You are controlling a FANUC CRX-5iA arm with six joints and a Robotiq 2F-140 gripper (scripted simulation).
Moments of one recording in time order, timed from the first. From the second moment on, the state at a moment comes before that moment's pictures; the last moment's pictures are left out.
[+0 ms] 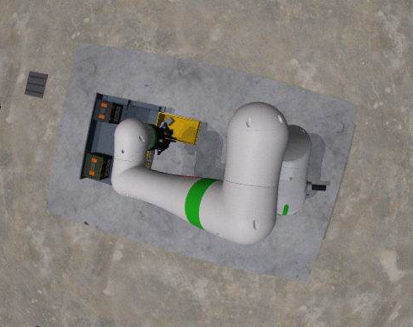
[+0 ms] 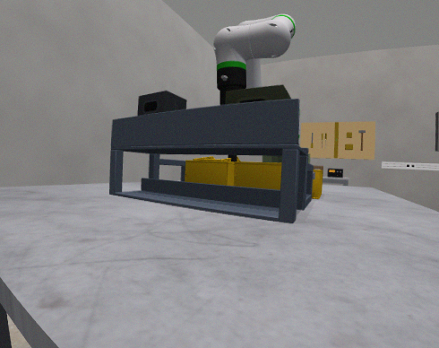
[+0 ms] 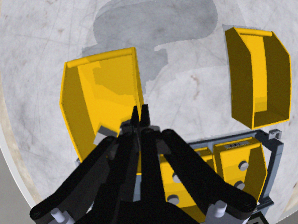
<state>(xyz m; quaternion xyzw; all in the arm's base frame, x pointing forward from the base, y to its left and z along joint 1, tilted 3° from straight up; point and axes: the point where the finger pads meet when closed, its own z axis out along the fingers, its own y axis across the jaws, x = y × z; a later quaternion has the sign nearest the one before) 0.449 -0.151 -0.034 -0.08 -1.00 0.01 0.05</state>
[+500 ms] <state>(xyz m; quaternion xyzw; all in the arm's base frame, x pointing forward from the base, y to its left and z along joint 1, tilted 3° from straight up) 0.454 -0.152 -0.033 -0.08 -1.00 0.01 0.05</state>
